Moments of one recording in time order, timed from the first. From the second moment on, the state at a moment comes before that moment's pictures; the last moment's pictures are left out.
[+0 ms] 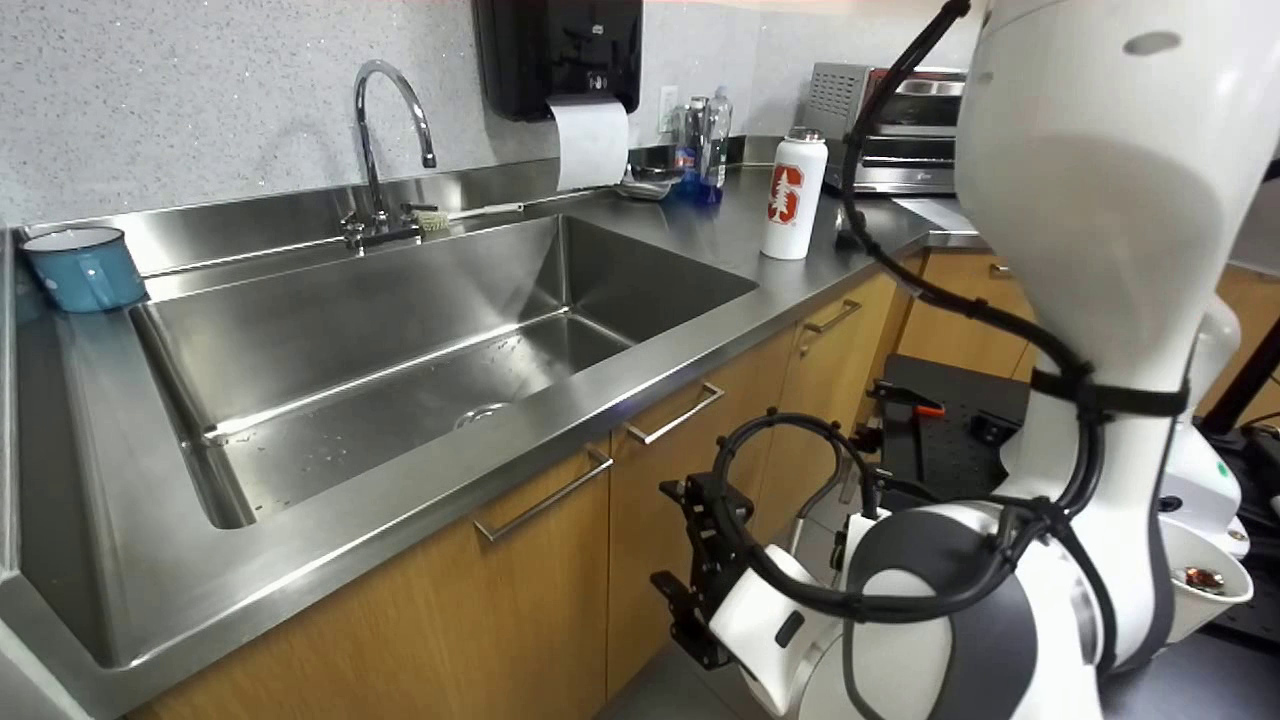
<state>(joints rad) 0.71 0.74 0.37 -2.12 -1.46 1.63 1.50</state>
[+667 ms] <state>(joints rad) 0.68 0.87 0.31 -1.99 -1.63 1.63 1.43</state>
